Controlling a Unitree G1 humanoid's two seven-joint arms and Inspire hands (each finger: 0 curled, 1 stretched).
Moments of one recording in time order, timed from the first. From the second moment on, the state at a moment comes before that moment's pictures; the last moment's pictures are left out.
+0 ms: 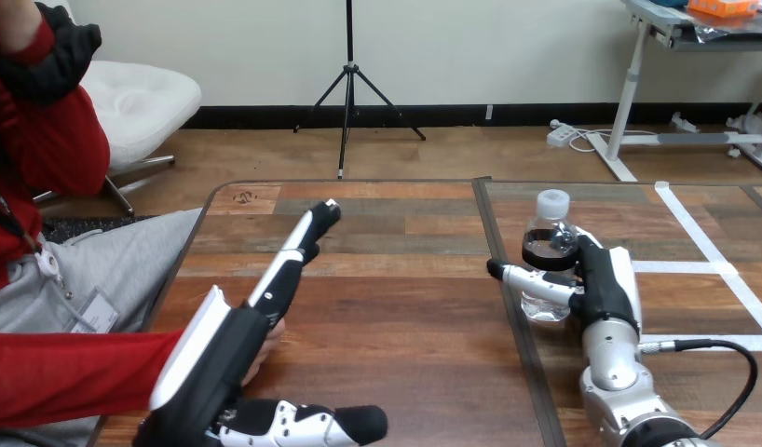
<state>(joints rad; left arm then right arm) 0.32 0.30 -0.07 -0.08 0.01 -0.74 -0.27 -0.67 -0.16 -0.08 1.36 -0.20 -0.32 -0.30</state>
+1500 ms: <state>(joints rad) 0.32 0.30 -0.06 -0.08 0.01 -0.76 -0.29 -0.64 -0.12 -0.21 1.36 -0.09 -0.45 -0.31</state>
